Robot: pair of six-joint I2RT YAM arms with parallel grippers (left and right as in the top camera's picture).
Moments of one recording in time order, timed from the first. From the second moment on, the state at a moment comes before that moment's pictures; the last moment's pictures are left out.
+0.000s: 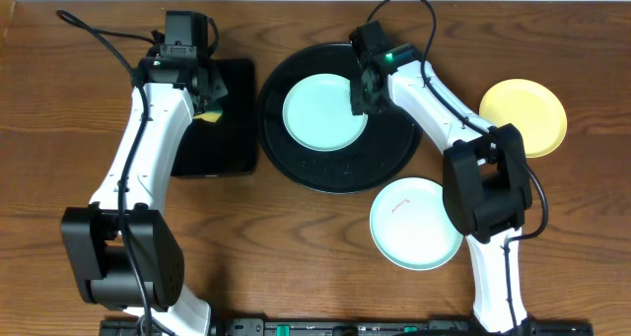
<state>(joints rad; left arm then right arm) -0.04 1.77 1.49 -0.80 -0.23 -0.43 0.42 2.28 1.87 -0.88 0.05 0.38</state>
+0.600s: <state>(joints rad) -0.04 1.77 1.49 -0.81 -0.22 -0.43 0.43 2.32 1.84 -0.84 0.01 0.43</state>
